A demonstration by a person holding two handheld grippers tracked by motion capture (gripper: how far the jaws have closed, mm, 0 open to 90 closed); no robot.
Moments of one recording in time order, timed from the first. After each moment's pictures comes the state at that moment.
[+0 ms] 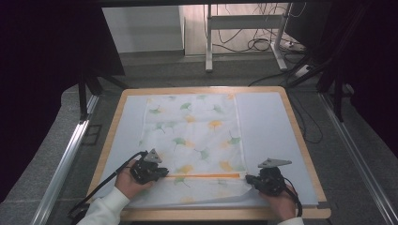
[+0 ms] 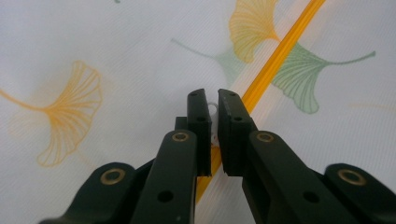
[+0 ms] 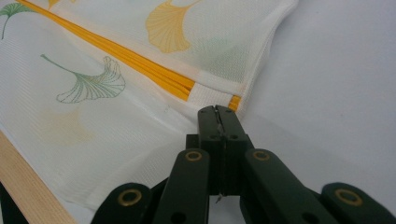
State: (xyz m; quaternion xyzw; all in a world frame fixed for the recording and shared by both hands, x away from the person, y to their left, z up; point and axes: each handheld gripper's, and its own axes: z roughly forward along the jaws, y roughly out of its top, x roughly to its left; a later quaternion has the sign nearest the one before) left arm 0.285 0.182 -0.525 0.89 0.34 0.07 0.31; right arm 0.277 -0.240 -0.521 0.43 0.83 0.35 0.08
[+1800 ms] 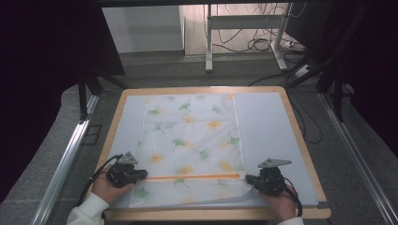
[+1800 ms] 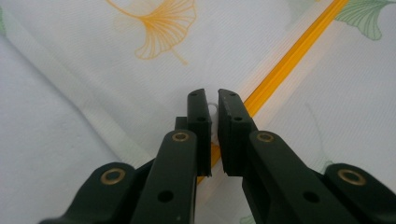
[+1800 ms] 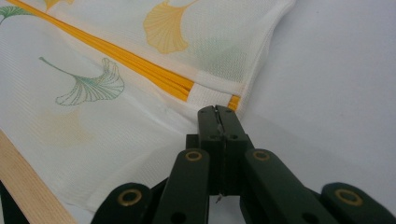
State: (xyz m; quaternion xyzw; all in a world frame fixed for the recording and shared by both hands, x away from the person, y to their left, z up) left arm 0.267 0.246 -0.527 0.86 0.40 0.07 0.30; right arm 0.277 -0.240 -0.521 0.43 0.83 0.35 0.08
